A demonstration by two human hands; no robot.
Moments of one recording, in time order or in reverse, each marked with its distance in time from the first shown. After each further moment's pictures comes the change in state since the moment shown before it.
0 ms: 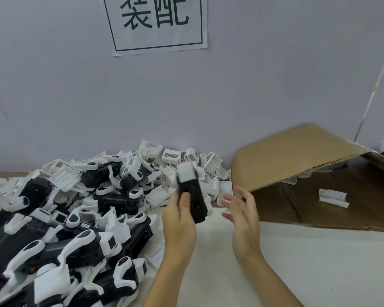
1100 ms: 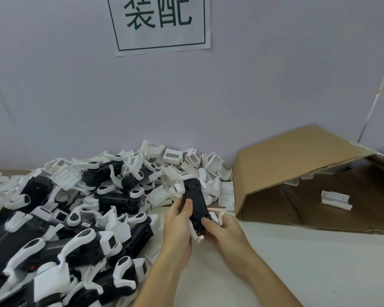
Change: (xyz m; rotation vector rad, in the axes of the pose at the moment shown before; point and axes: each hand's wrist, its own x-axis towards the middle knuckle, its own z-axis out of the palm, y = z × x) left_hand 0.004 0.003 -0.007 -0.103 -0.023 -0.328; right_hand -0.007 0.003 0.009 0.056 -0.404 0.381
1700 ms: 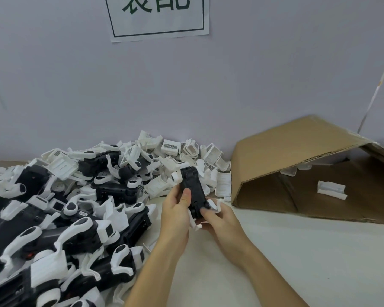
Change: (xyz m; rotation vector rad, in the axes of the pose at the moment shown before) left_hand 0.000 -0.001 0.001 0.103 -0.014 0.083; right_hand 0.004 0.007 0.000 -0.063 0.027 -0.018
